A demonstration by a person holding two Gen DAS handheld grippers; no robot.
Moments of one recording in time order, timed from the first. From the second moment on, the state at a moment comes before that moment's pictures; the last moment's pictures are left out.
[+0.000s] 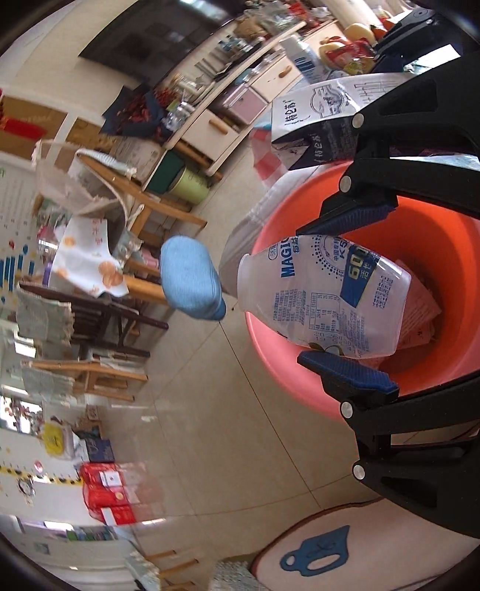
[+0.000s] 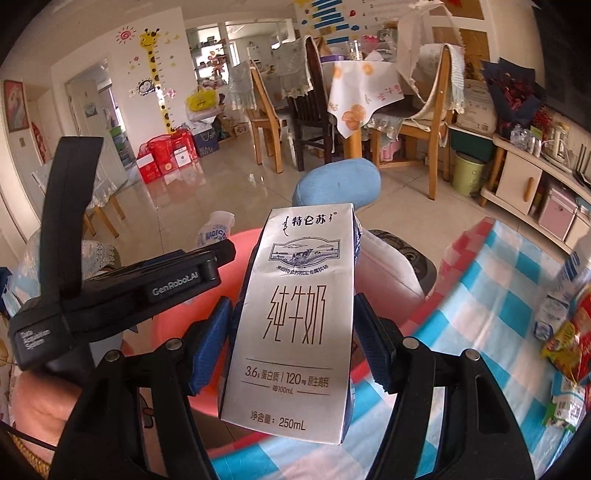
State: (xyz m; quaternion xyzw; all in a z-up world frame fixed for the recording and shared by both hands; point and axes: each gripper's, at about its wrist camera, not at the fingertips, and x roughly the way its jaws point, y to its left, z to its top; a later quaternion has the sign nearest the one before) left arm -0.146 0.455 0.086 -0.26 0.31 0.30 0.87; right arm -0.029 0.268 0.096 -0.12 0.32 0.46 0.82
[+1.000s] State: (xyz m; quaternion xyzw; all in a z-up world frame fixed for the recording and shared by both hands) left arm -0.130 0.421 0.105 -0.19 0.27 0.30 0.89; right arm -0.046 0.195 0.077 -0.14 0.29 0.36 0.88
